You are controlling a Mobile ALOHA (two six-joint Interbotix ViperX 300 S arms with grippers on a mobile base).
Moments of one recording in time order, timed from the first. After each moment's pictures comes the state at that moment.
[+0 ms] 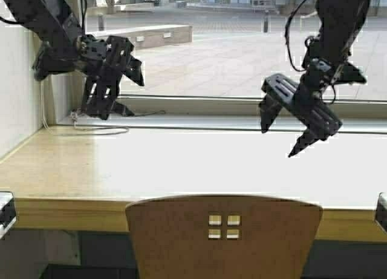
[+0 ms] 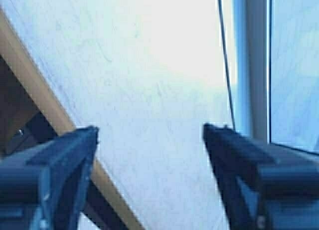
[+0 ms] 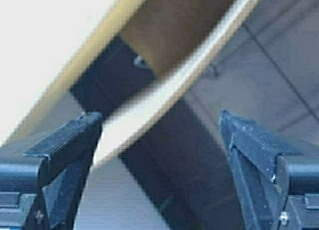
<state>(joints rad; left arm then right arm) -0.41 0.20 0.78 -0.07 -0.49 -1.36 0.35 0.26 0.73 0.99 0.02 0.09</state>
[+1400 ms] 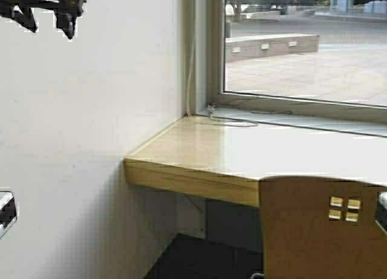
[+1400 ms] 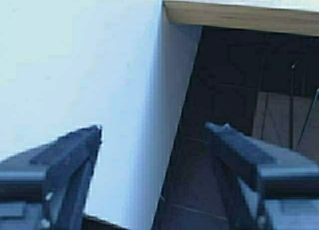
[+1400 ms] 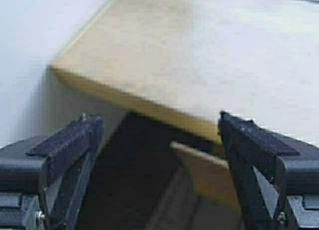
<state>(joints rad) -0.37 -0.48 0.92 1.07 0.30 -1.03 0.21 -0.57 0.96 0.02 -0.02 0.05</state>
